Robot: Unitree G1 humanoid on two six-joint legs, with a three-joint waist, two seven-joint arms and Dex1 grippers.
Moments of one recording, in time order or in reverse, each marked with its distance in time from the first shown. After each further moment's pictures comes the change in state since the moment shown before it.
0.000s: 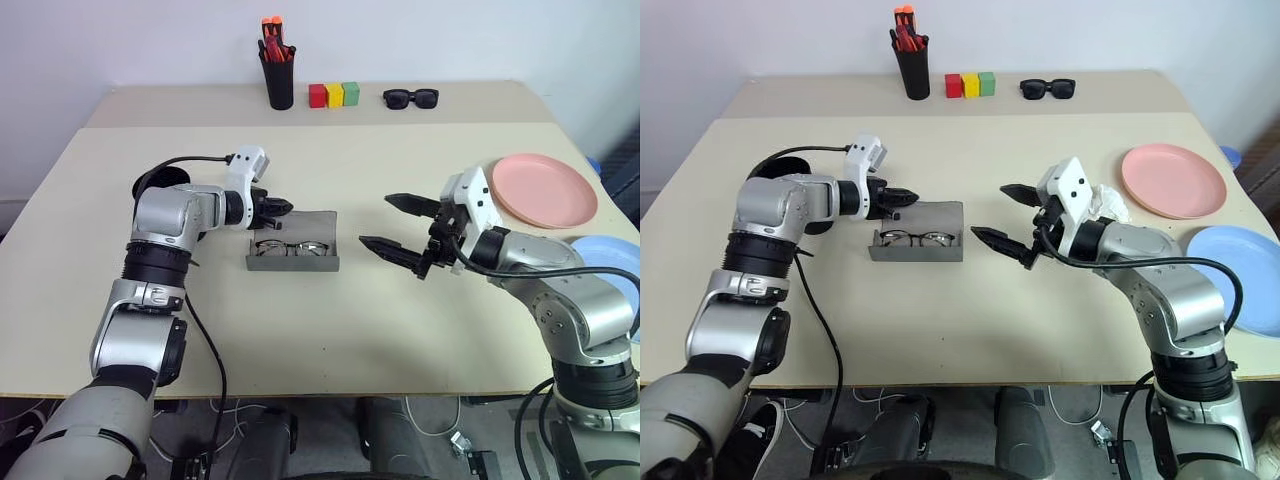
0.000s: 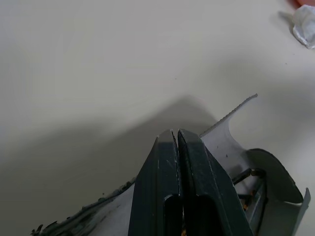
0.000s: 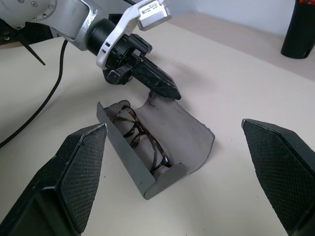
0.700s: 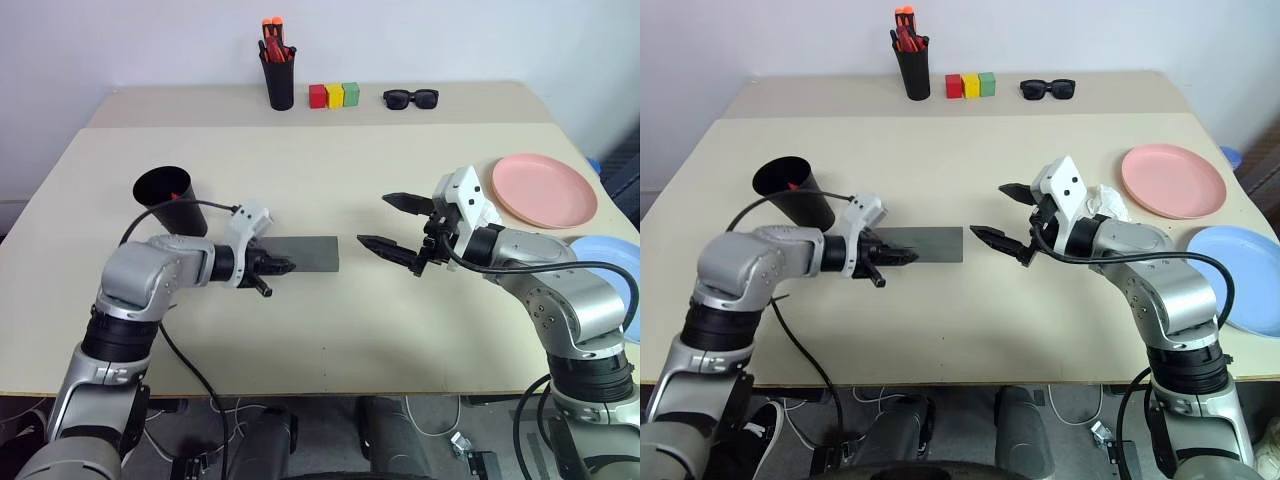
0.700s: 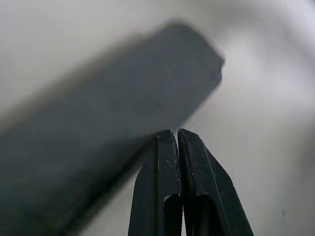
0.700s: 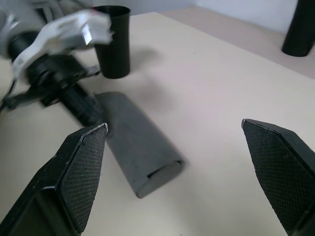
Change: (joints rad) left arm 0.380 0.138 -0.060 -0.607 -0.159 0.203 -0.029; right arm -0.022 -0.003 0.029 0.036 -0.039 -0.020 -0.001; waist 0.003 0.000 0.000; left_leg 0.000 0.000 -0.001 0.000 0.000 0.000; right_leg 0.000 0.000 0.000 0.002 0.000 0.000
